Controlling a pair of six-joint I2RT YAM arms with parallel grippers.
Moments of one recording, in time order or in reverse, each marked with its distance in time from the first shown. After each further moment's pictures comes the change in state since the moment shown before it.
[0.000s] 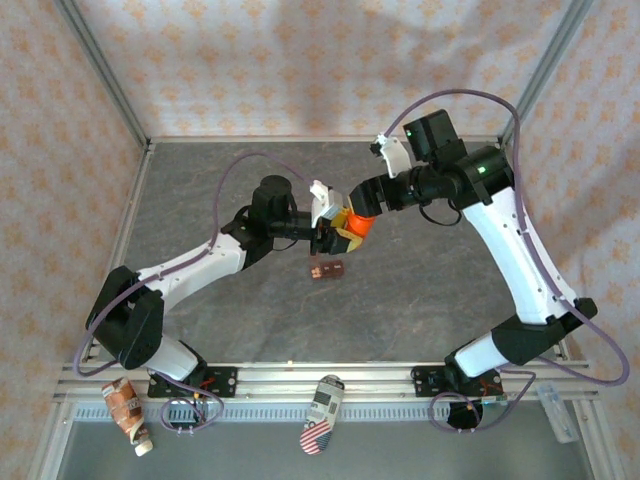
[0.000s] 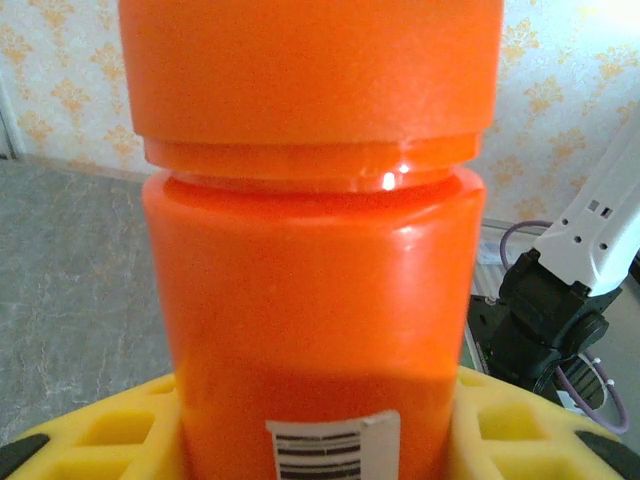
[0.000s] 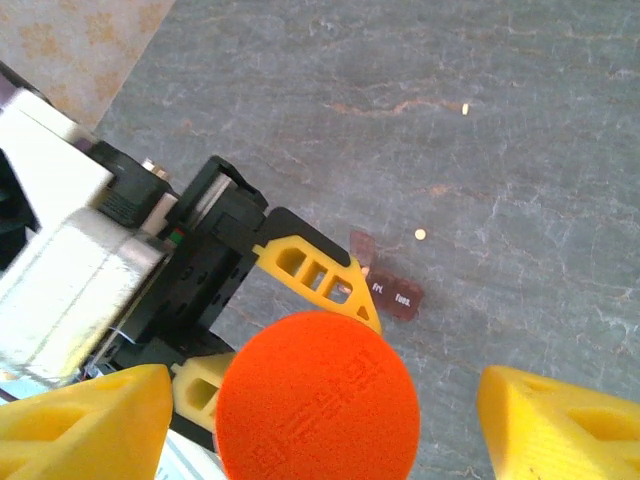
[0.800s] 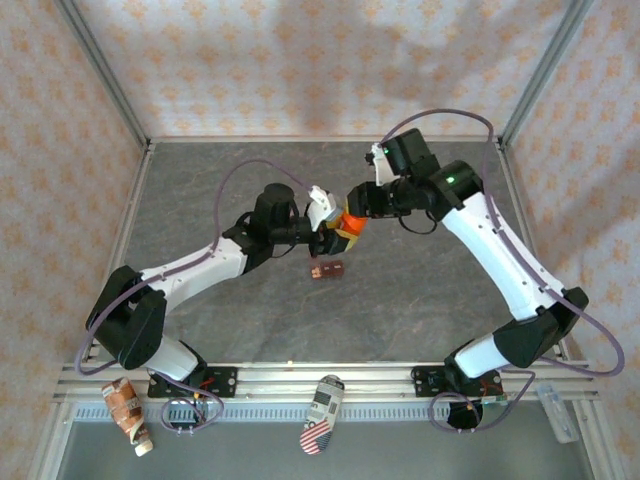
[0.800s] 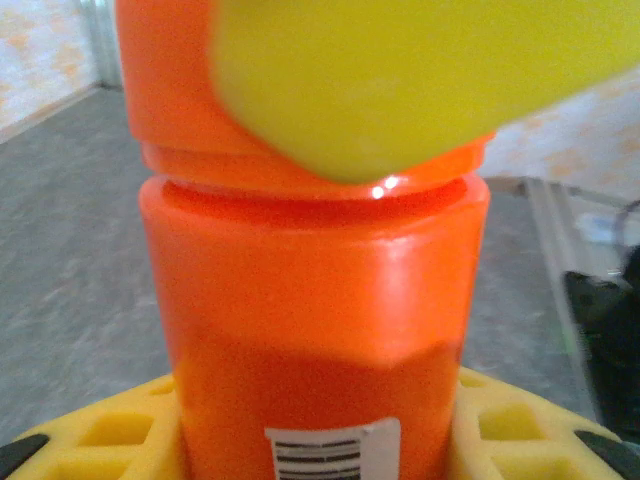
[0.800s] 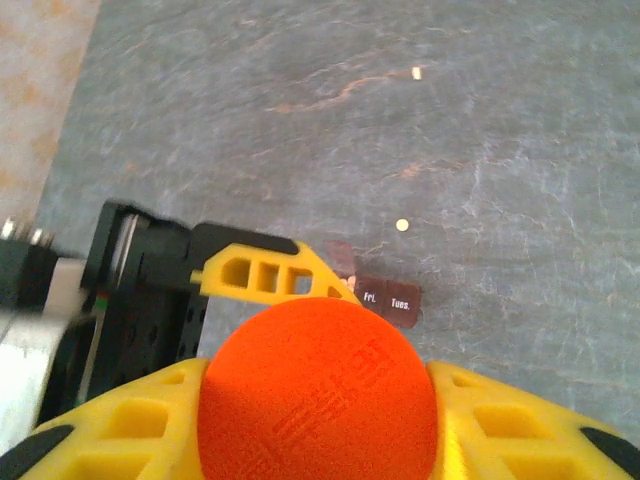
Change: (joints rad) left arm -0.019 -0.002 -0.069 -0.028 -0.257 0.046; right arm 0.063 -0.013 -0.246 0.226 0.158 0.322
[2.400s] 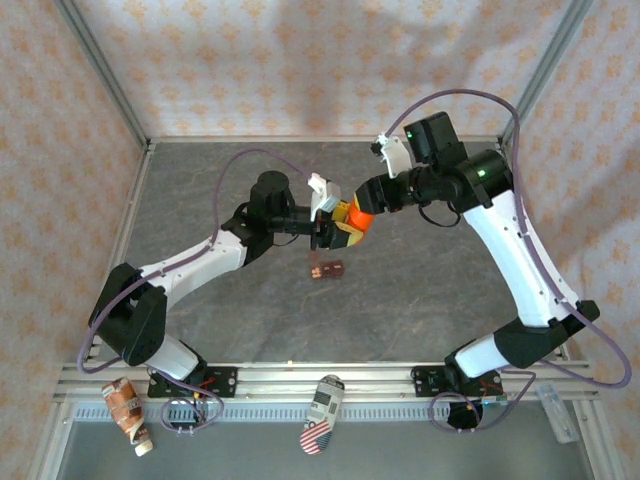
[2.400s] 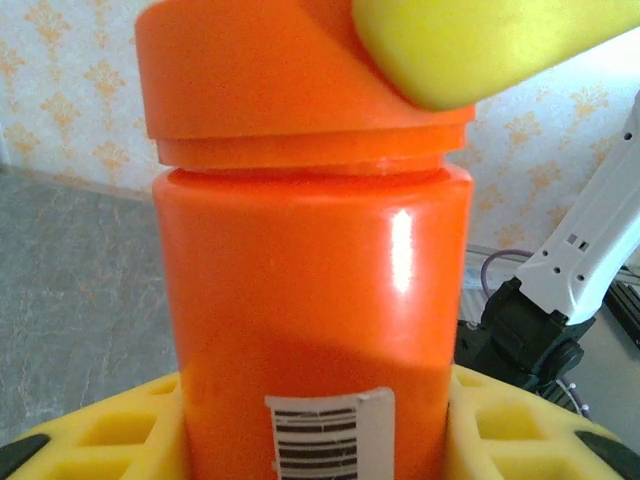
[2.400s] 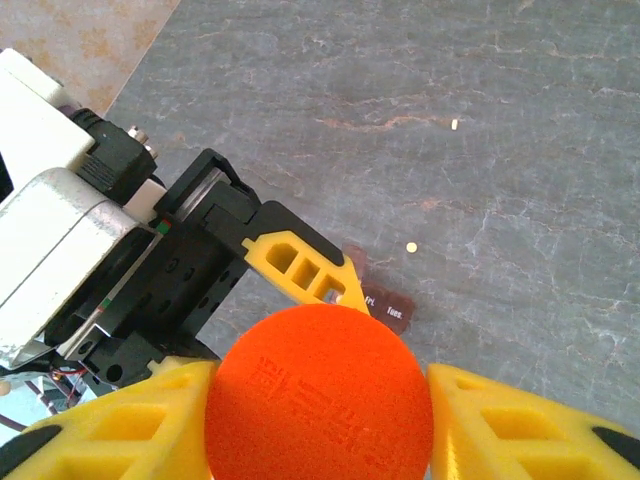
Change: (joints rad) left arm 0.039 0.022 0.085 0.092 0.302 -0.135; right arm -0.060 -0.011 0.203 -0.167 -0.136 -0.307
